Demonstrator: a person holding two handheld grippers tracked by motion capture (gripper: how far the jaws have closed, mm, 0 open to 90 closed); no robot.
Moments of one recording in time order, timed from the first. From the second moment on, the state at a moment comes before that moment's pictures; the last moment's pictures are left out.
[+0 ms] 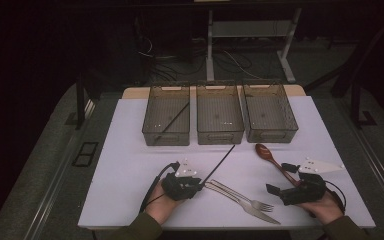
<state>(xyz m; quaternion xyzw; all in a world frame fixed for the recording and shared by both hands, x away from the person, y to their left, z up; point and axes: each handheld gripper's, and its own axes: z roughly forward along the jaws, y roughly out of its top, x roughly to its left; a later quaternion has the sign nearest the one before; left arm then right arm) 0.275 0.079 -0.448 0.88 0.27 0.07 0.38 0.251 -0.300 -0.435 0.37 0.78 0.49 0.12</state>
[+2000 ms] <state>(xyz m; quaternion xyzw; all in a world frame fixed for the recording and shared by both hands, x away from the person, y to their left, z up) 0.285 0.101 -0.428 0.87 0.27 0.05 0.41 0.251 -0.300 -0.434 0.37 0.78 0.49 0.12</state>
